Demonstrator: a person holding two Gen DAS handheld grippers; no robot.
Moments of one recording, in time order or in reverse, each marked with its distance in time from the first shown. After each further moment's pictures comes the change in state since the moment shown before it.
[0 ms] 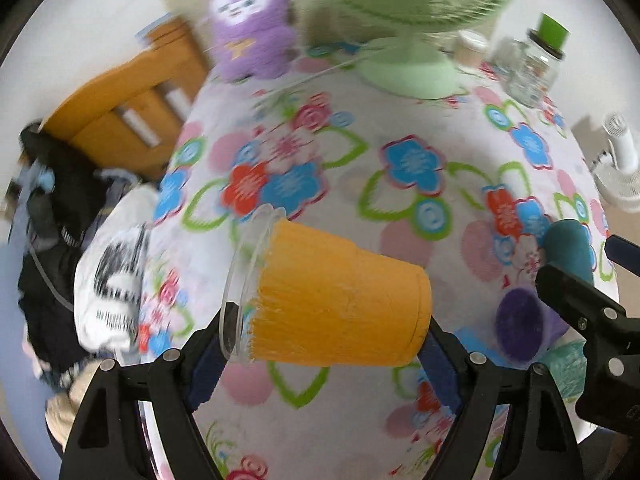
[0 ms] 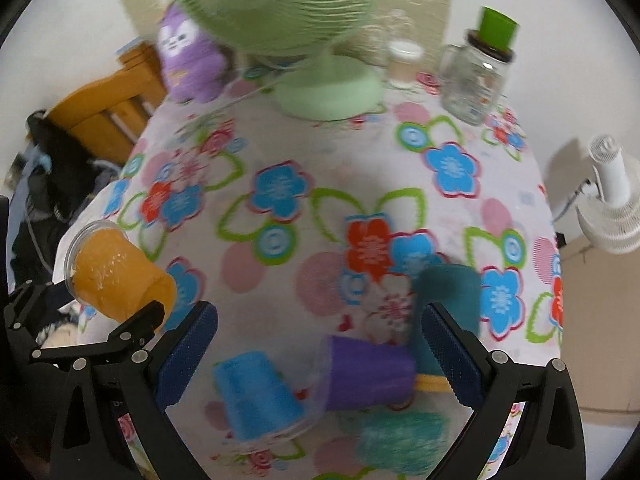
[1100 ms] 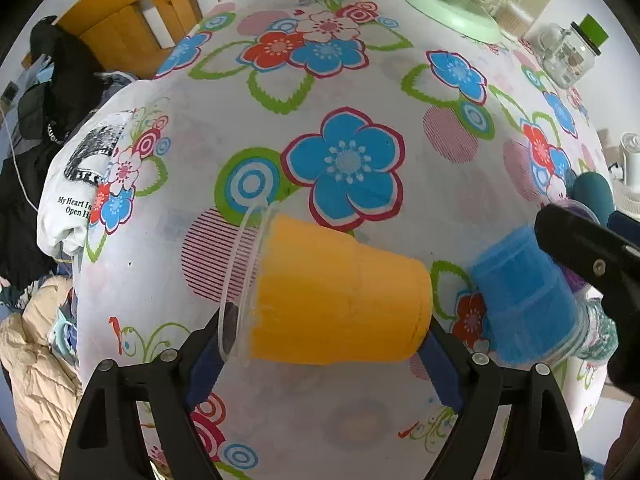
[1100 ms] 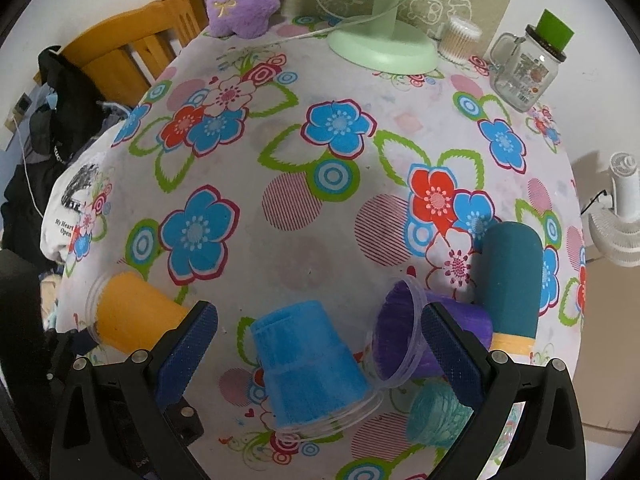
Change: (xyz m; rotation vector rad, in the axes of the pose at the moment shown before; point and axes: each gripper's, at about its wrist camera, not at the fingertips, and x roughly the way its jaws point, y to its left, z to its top) left arm 0.050 0.022 -0.083 -0.158 0.140 -0.100; right arm 0.033 0.057 -0.042 -0.101 0.081 -0.034
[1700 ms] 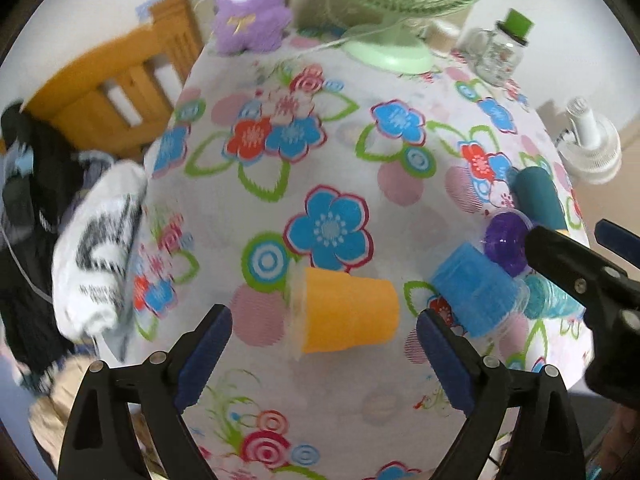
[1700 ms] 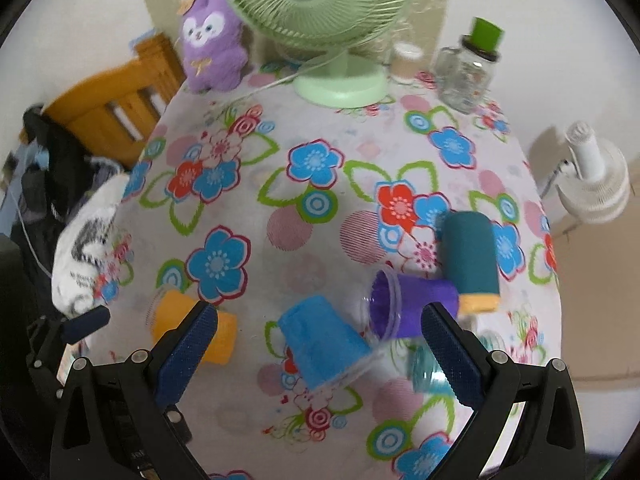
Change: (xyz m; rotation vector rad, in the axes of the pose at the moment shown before) left arm -0.074 0.008 0.023 0.258 -0.118 -0.041; right arm -0.072 0.006 -0.012 0.193 -0.102 -0.045
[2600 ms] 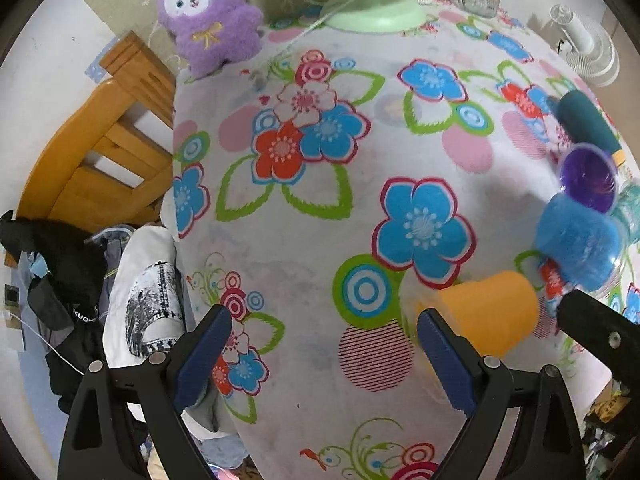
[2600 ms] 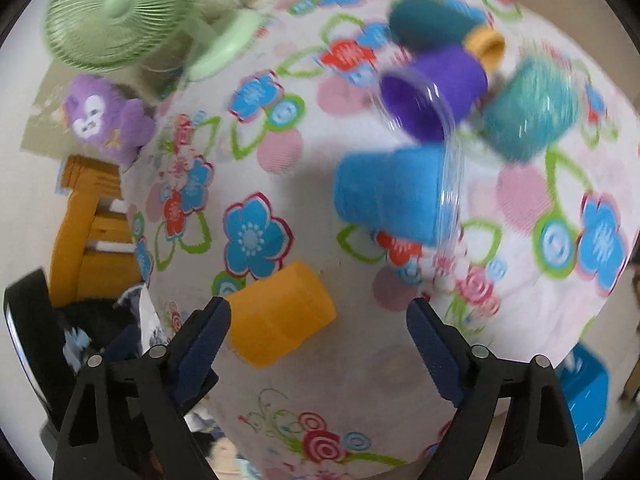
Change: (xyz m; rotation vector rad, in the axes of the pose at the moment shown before) left arm 0.053 0.044 0.021 0.317 0.046 0.138; right arm 0.054 0.025 -0.076 0.807 0.118 0.161
